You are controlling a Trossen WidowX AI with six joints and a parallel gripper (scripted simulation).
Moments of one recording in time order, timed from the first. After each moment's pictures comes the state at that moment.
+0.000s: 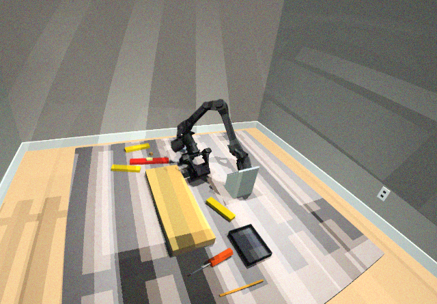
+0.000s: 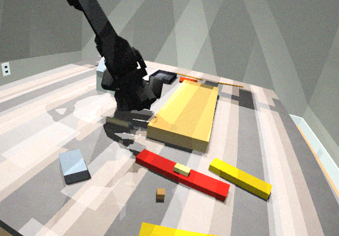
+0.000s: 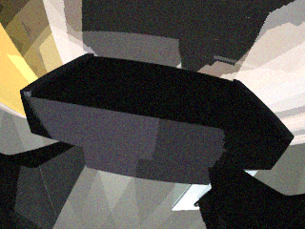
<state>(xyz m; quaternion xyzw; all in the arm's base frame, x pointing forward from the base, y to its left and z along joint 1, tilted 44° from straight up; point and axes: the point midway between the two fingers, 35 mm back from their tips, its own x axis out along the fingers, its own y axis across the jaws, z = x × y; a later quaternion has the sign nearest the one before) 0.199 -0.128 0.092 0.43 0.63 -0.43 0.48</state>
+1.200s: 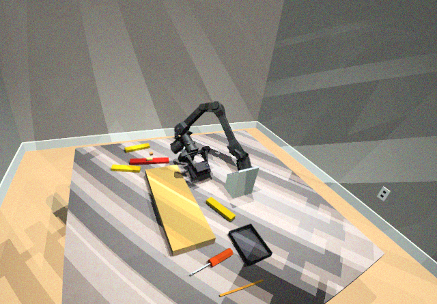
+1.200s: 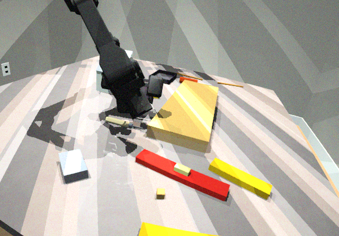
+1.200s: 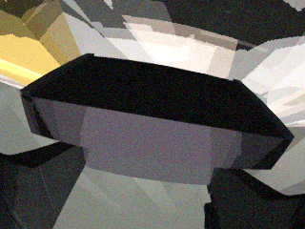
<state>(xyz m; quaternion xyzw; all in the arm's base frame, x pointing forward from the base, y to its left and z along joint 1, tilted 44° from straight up) 0.202 -0.120 0.106 0.48 0.67 -0.38 0.42</state>
